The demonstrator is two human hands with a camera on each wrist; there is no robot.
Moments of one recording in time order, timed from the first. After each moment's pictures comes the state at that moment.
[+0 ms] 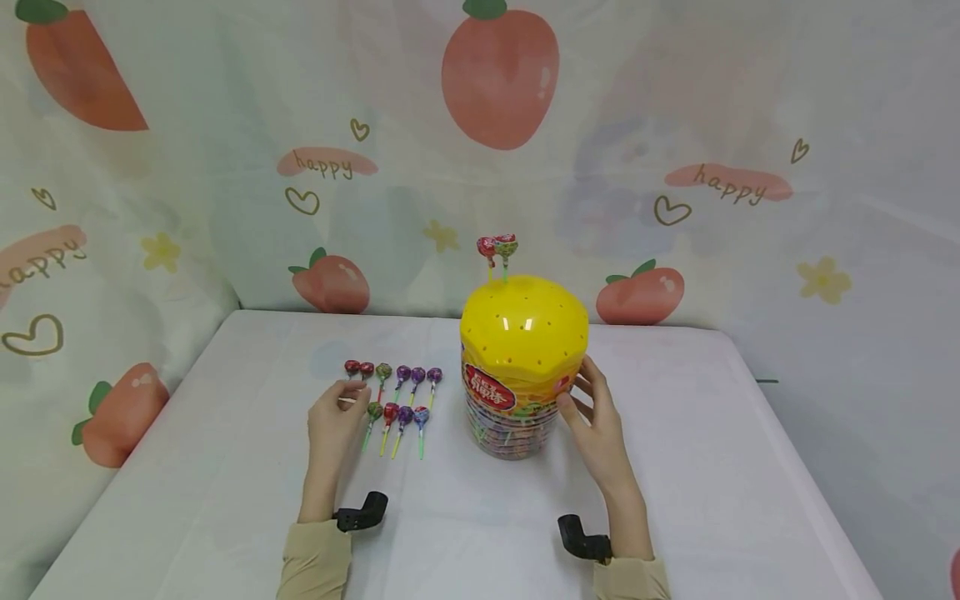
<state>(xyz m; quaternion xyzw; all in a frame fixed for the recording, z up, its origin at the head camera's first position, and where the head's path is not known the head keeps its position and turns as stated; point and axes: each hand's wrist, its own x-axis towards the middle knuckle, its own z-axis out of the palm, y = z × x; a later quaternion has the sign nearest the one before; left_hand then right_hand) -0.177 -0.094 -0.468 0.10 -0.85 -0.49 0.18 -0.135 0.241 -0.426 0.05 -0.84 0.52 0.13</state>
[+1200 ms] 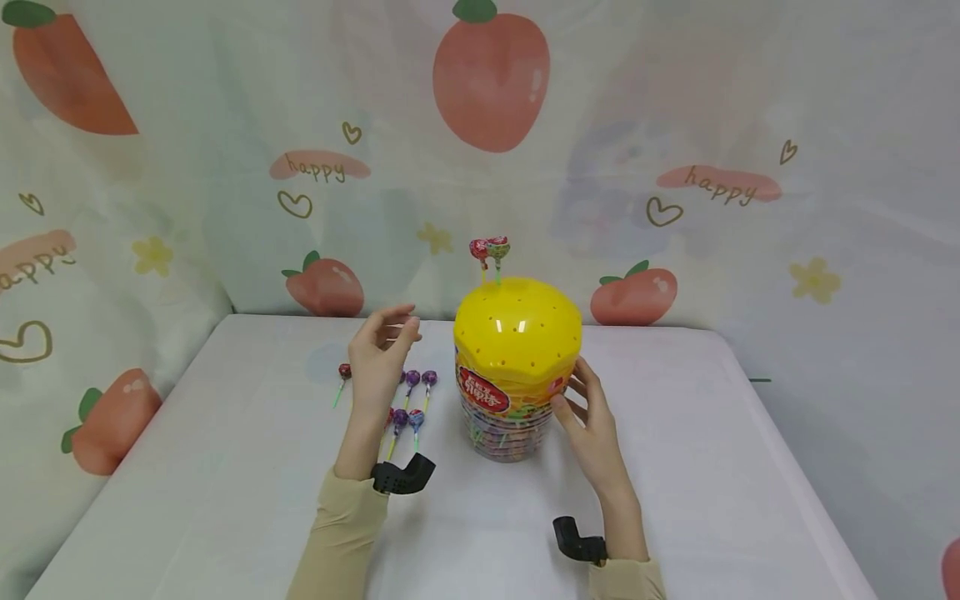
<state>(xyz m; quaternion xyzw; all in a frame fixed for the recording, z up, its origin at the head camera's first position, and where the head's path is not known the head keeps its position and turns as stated) -0.198 -0.020 -0.366 -0.07 -0.71 -0.66 0.25 -0.136 0.243 -0.428 0.04 -0.84 0.53 0.13</state>
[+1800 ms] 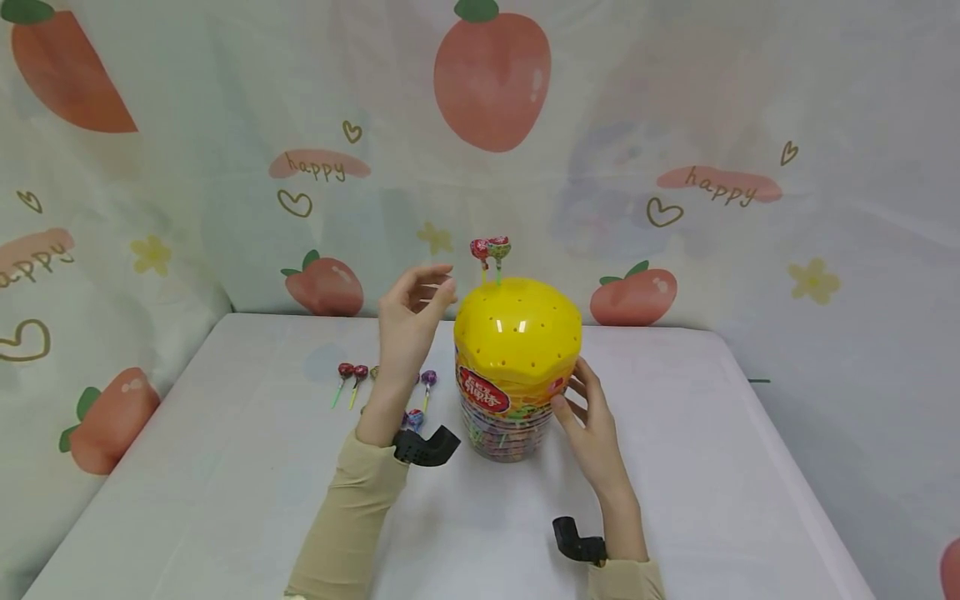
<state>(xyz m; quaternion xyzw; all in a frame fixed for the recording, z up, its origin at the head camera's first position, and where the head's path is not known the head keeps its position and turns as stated) -0.210 0.014 -0.319 -0.16 -0.69 -0.66 0.24 -0.135 0.242 -0.427 0.04 -0.84 0.52 0.13</state>
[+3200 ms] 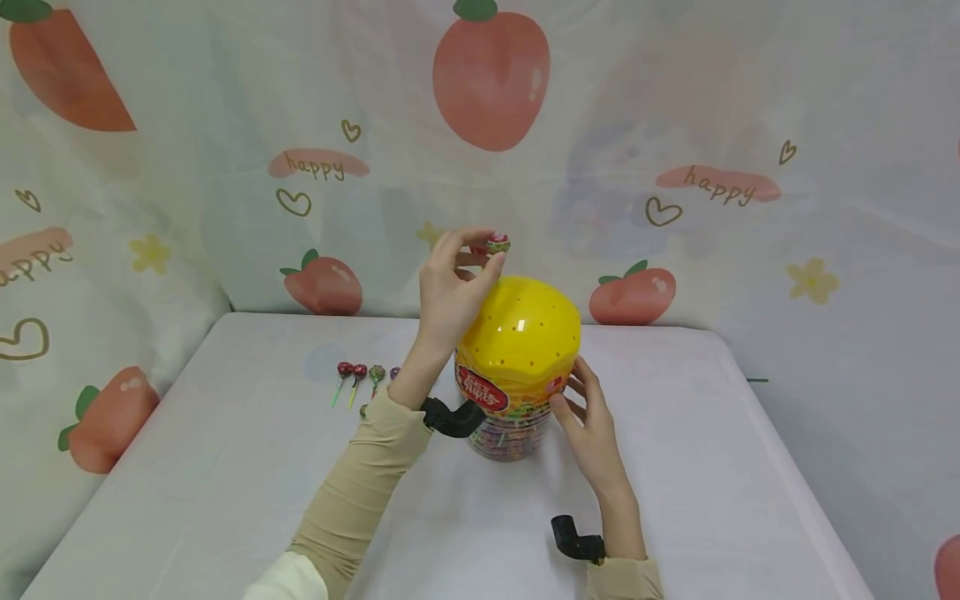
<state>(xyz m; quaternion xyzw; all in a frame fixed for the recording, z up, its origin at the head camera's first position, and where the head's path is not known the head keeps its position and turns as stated) -0.228 0.053 -0.289 -0.22 -0.74 -0.57 0.28 -0.136 0.243 -0.427 0.04 -0.84 0.52 0.12</state>
